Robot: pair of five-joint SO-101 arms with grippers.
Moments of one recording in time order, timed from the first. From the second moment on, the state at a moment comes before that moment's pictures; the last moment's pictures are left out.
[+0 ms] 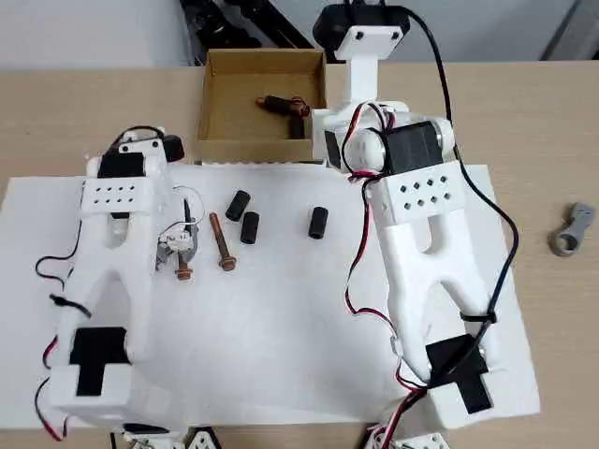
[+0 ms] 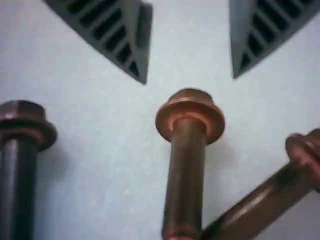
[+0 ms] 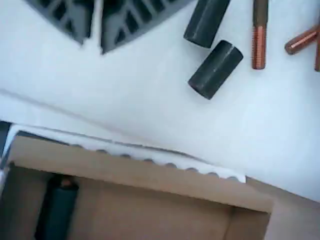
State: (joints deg) left arm -6.2 5.8 8.1 93.0 13.1; right arm -19.3 0.5 -22.7 76.7 -10.9
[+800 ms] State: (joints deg) left arm -4.4 7.0 18.3 79.2 13.2; right arm -19.3 0.5 -22.7 76.7 -13.8
